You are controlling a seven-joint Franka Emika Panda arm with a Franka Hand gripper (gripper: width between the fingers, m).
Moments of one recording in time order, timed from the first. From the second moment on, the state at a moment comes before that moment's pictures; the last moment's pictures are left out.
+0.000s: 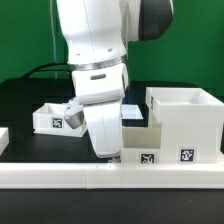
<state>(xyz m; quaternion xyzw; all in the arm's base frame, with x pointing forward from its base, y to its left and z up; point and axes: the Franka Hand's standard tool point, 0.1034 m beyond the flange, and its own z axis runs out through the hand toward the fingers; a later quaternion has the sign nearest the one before) 0.588 -0.013 0.009 -0.71 -0.70 -0.06 0.07</state>
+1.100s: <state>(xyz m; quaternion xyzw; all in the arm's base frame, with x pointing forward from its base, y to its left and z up) 0.589 0.006 0.010 -0.68 -0.72 -0.06 0.07</state>
